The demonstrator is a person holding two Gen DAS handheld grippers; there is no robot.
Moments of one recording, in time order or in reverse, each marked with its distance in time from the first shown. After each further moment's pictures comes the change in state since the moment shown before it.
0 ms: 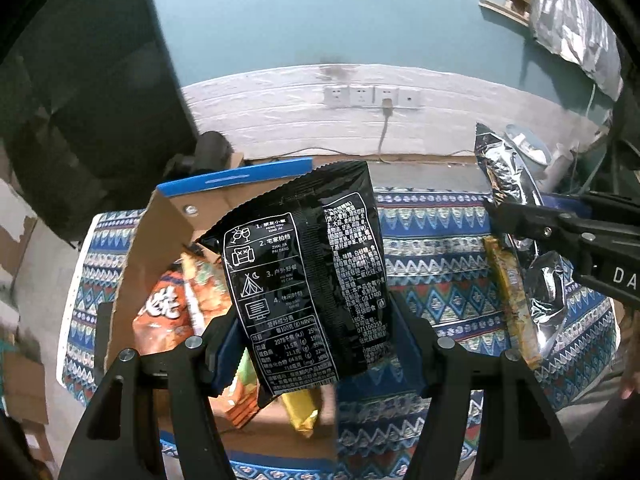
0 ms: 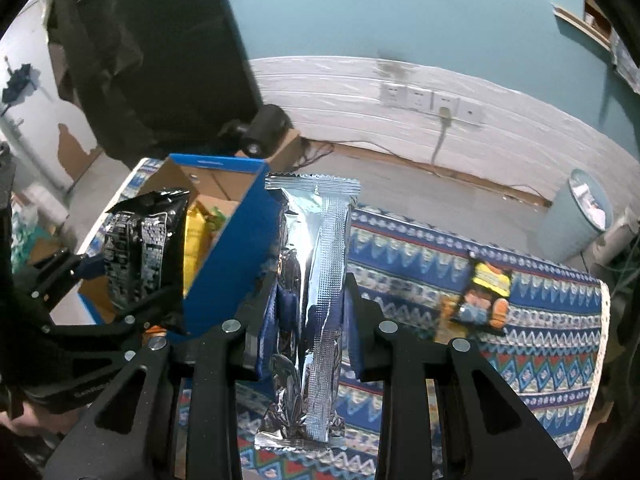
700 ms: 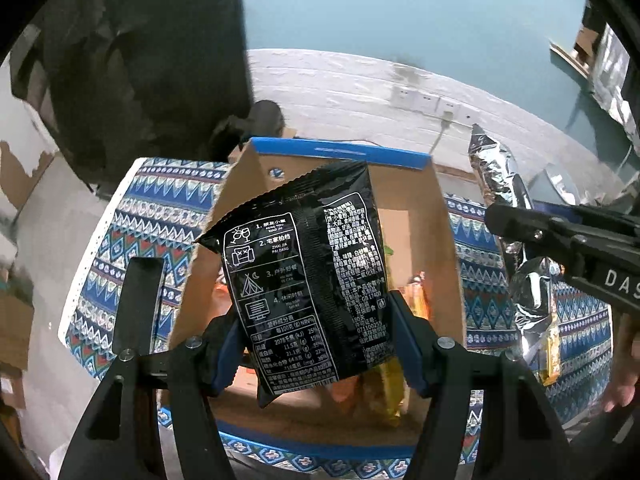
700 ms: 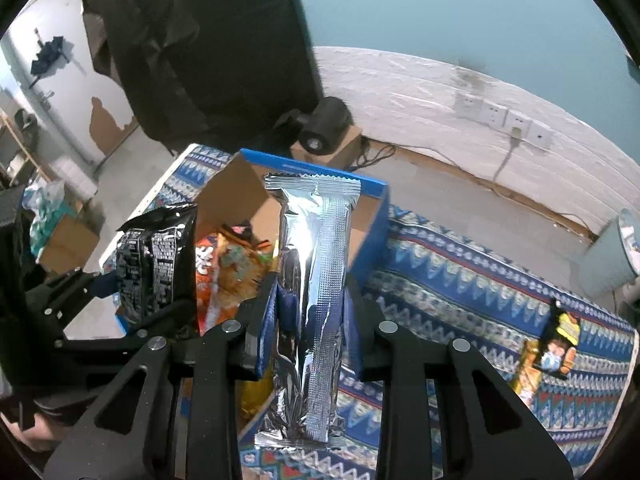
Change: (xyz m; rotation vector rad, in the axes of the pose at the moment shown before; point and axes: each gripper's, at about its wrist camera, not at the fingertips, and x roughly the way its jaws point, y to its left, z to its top) left arm 0.004 0.113 -0.017 -0.199 0.041 0.038; right arm 0.060 0.101 0.041 -0.100 0.051 0.106
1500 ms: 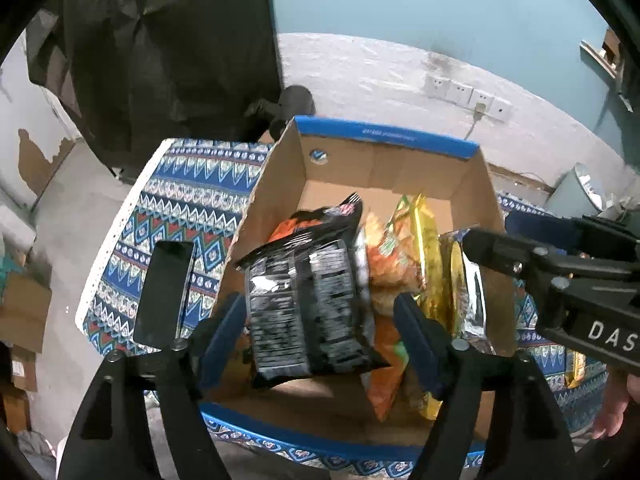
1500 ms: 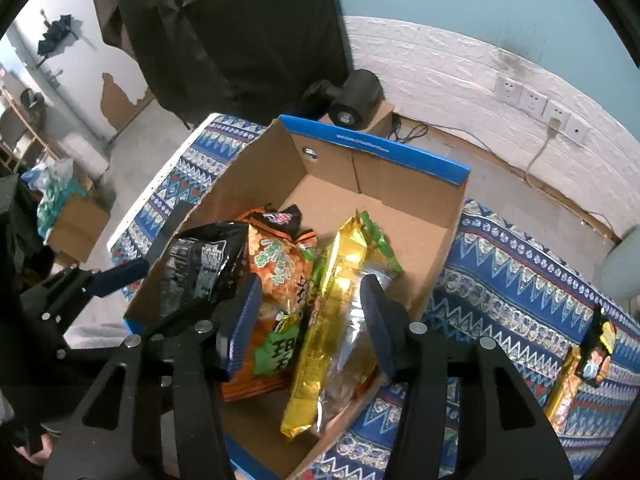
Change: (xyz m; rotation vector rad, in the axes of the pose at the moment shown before) left arm 0.012 0.020 -0.005 -0.020 0.033 0.058; right arm 0.046 0.035 0.004 -0.017 0.083 0.036
